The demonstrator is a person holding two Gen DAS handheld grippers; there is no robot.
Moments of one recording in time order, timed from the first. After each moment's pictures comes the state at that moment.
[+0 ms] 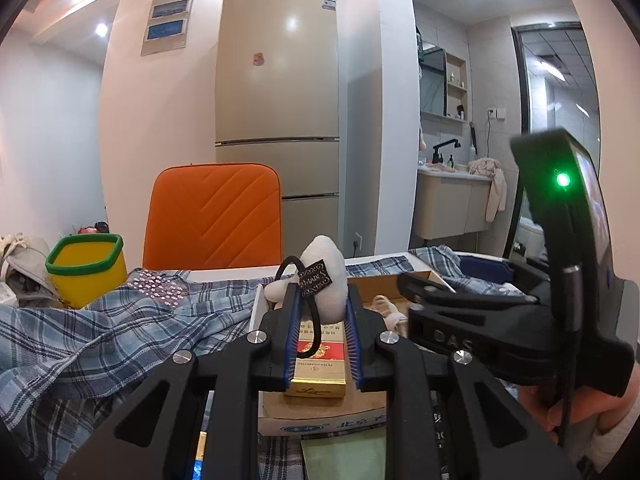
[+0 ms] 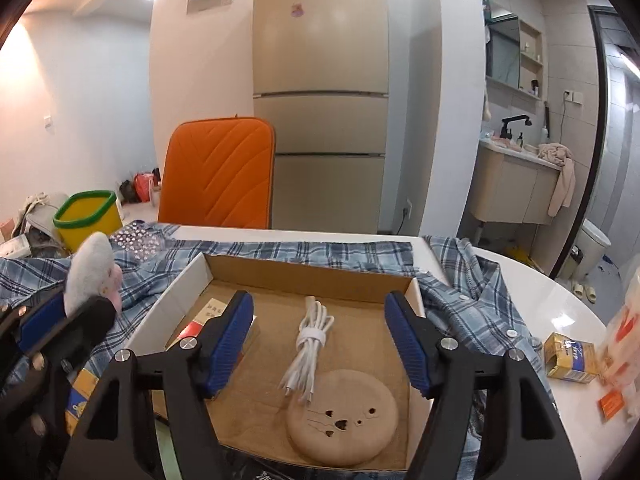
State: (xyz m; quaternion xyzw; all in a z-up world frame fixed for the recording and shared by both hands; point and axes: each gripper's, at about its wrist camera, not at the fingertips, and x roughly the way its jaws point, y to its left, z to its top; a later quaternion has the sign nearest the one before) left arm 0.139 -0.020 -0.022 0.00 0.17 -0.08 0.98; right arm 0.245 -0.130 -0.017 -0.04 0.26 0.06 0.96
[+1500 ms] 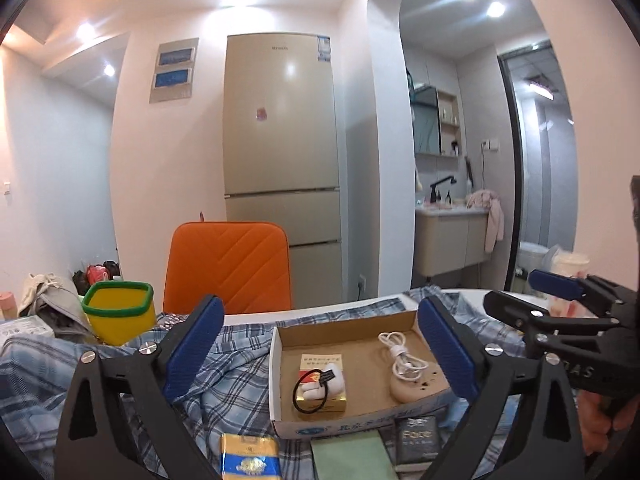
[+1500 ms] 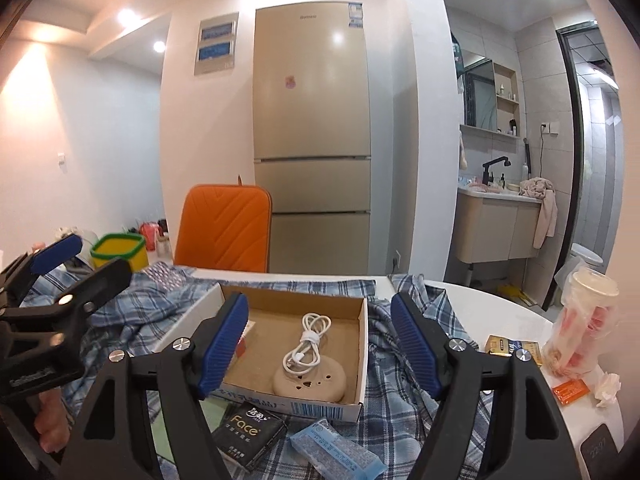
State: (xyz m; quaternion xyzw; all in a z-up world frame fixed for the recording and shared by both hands) left arm 0.069 -0.014 0.023 0.02 0.08 -0.07 0.99; right arm 0.116 -0.173 0.028 -0.01 0.13 0.06 0.99
